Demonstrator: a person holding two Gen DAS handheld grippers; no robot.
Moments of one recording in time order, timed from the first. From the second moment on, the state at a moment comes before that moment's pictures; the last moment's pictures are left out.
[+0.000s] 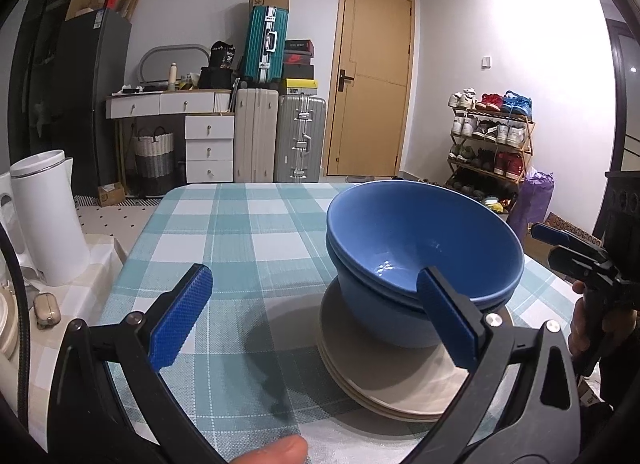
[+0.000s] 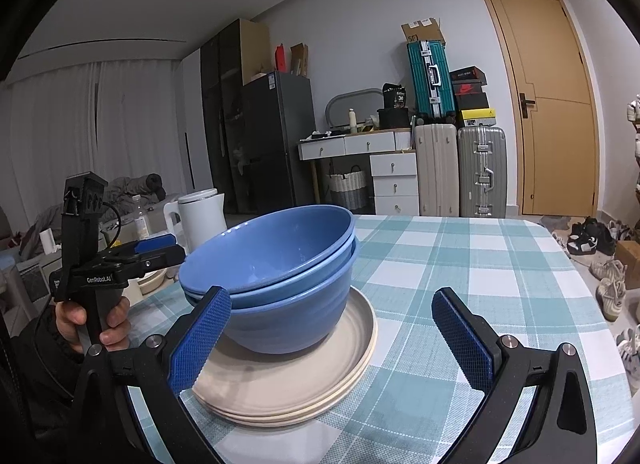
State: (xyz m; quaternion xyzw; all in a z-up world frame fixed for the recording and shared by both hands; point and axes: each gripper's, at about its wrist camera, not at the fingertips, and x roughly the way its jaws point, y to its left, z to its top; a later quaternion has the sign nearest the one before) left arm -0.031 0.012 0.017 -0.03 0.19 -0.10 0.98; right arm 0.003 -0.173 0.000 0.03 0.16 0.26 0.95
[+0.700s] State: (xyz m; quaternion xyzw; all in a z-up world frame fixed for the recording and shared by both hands) left arm -0.042 0.003 0.002 -0.01 0.16 -0.17 0.97; right arm -0.002 -0.177 -0.001 0.04 0.13 0.29 0.95
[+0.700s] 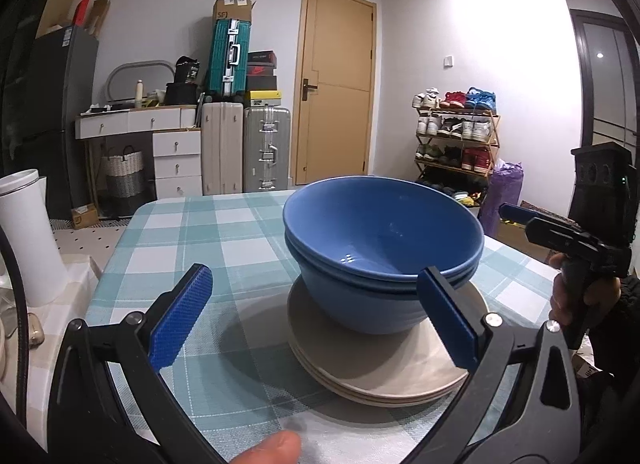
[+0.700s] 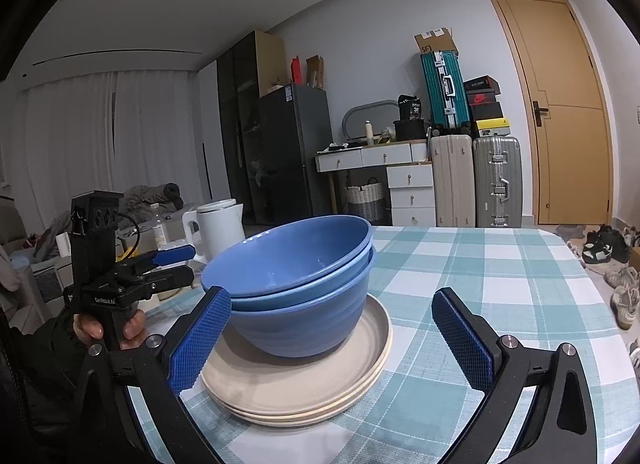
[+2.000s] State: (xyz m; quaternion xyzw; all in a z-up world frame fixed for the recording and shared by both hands) left arm -0.047 0.012 0.002 -0.02 0.15 -0.17 0.97; right arm -0.001 -0.172 -0.003 0.02 0.13 0.30 0.94
